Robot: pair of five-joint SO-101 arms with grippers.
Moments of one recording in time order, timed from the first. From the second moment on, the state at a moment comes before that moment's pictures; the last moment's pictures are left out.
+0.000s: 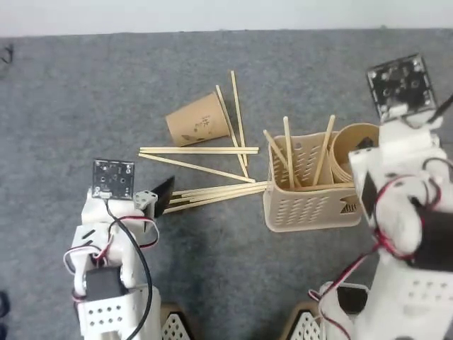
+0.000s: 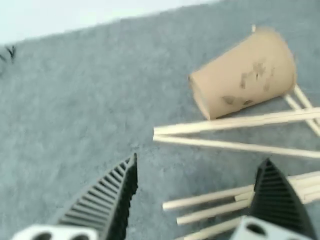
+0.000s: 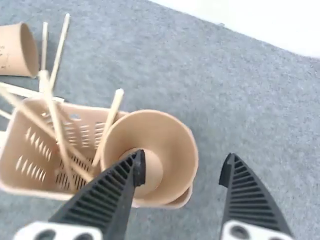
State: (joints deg) left arm -14.0 -88.8 82.5 48.1 -5.8; right arm 2.8 -43.3 -4.7 97.1 20.7
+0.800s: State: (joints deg) left arm -25.9 -60.6 56.6 49.4 -7.6; right arm -22.2 -18.7 -15.4 83.0 18.2
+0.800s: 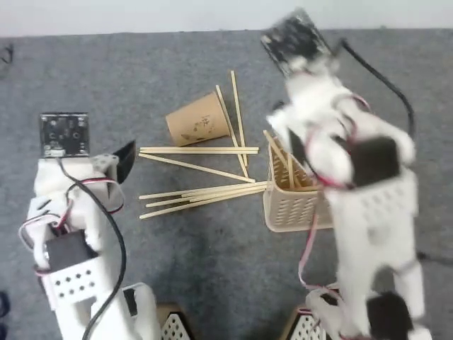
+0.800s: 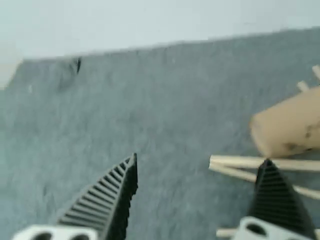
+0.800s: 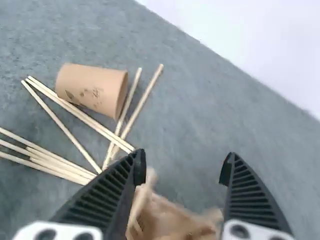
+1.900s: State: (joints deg) left arm -29.7 -60.1 75.6 42.3 -5.4; right arm -33.4 28.4 -22.3 56.8 18.1
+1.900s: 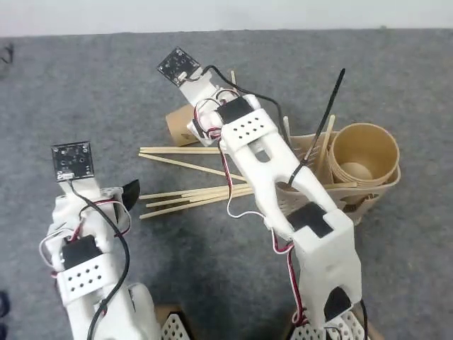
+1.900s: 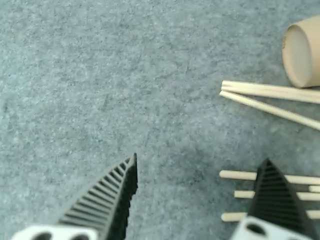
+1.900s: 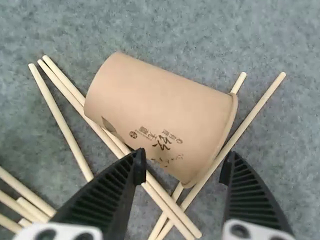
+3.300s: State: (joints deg) left arm -29.7 -60.1 76.9 40.4 -5.4; right arm -34.5 35.8 -27.0 54.2 23.2
